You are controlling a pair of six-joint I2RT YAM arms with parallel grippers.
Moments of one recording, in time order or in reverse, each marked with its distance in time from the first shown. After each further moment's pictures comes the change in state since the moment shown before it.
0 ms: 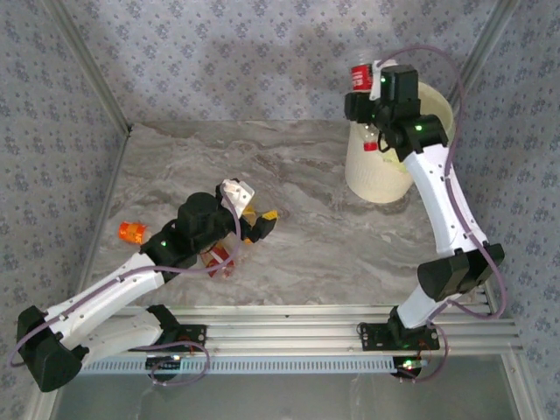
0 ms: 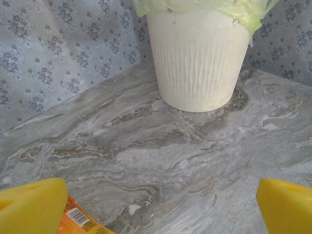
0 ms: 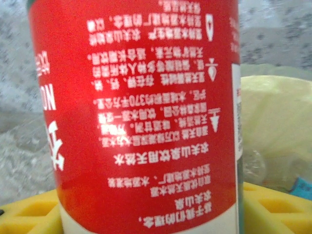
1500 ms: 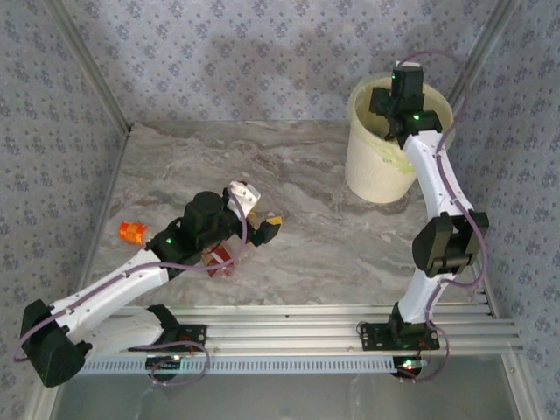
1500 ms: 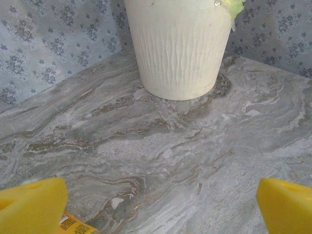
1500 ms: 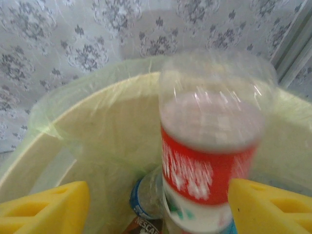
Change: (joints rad) left arm 0.000 0.042 0.001 -0.015 0.077 -0.001; right arm -0.156 0.178 -0.063 0.200 0.145 0.002
